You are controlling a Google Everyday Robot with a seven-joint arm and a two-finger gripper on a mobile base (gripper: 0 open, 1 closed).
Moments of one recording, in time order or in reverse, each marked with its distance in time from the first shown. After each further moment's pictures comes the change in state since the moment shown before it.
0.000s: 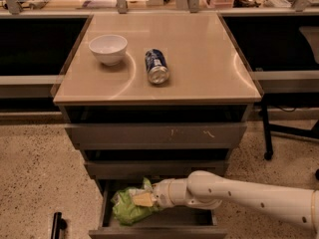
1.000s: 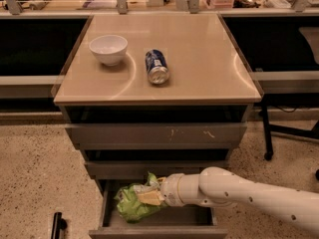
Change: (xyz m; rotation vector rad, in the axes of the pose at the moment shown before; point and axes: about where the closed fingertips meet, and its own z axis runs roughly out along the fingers) arm -0.035 0.048 -0.071 0.059 0.000 -0.155
